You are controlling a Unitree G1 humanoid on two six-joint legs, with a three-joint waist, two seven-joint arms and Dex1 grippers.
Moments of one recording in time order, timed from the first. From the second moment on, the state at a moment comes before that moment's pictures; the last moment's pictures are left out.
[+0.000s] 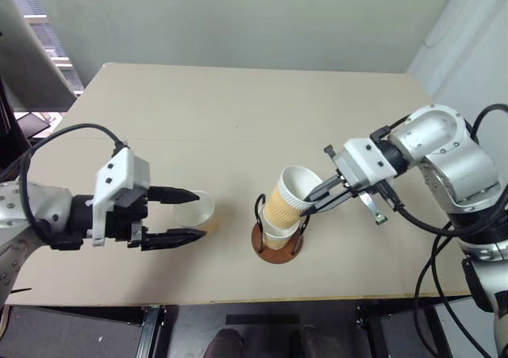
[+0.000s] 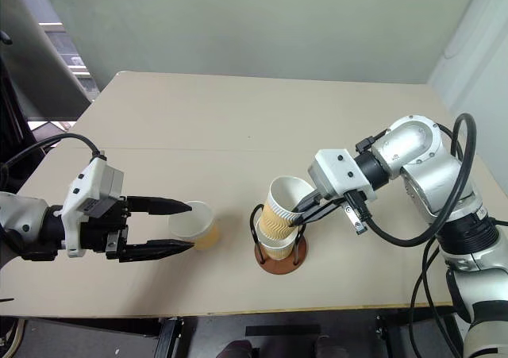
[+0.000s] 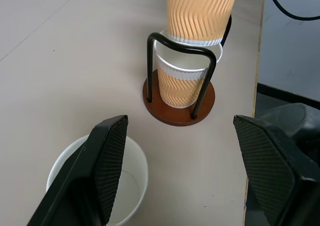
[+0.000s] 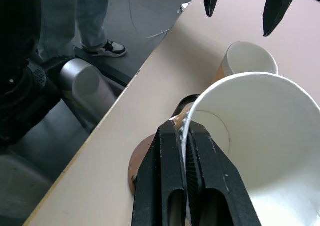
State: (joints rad) left arm -0.11 1.15 0.42 -0.54 -0.82 0.78 -1.13; right arm -0.91 -0.76 0.31 -0.20 0.39 0.34 1.61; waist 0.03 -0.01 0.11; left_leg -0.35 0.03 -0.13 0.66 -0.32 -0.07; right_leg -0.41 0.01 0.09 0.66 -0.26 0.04
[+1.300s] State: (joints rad) left arm -0.24 1.26 0.07 -0.33 -0.45 0.55 -1.24; right arm -0.47 -0.95 -0.47 -0.33 1.00 0.84 1.23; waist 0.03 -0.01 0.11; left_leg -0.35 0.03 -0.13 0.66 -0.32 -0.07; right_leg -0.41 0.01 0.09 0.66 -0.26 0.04
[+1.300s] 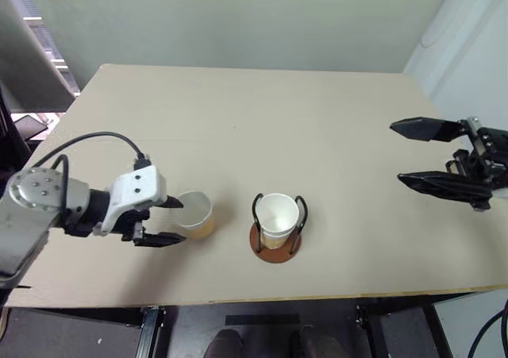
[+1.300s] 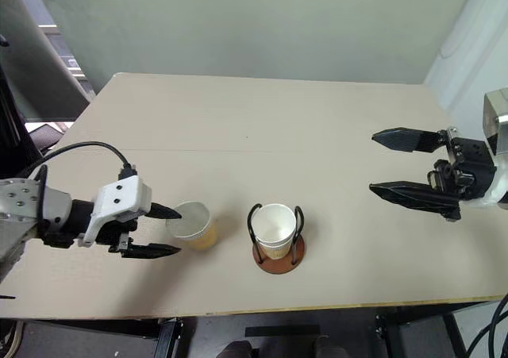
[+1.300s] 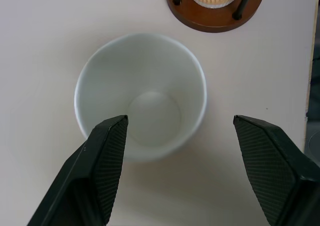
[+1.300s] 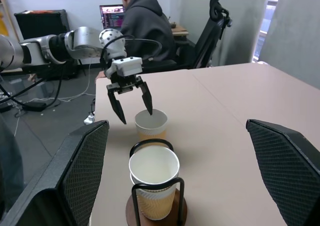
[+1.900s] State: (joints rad) left arm -0.33 1.21 -0.04 -0.27 -0.37 0.50 -1.32; right arm -0.42 -0.99 -0.47 -0.37 1.02 0.79 1.16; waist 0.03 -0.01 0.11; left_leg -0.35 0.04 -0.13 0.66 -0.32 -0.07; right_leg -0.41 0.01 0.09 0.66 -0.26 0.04
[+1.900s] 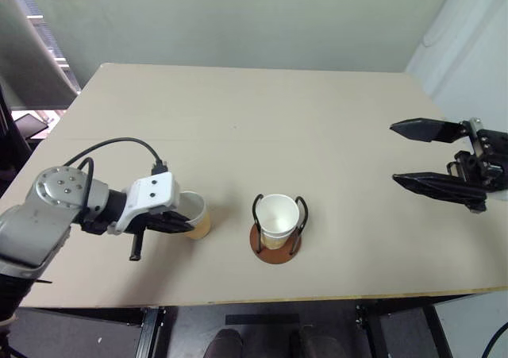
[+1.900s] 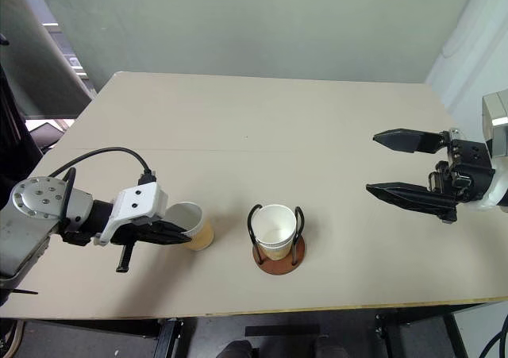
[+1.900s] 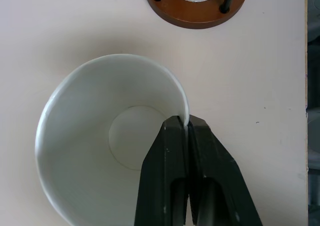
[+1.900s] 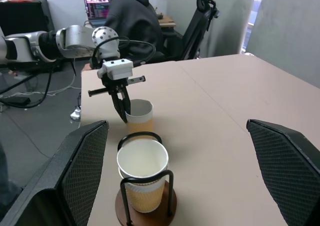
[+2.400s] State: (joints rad) left arm -0.85 0.98 -0.07 -0.15 -0.50 0.48 -1.47; right arm -0.42 -1.01 -0.46 -0.36 1.02 0.76 1.18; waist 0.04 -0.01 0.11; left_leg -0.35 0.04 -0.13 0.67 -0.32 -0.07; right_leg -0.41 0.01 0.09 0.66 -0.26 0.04
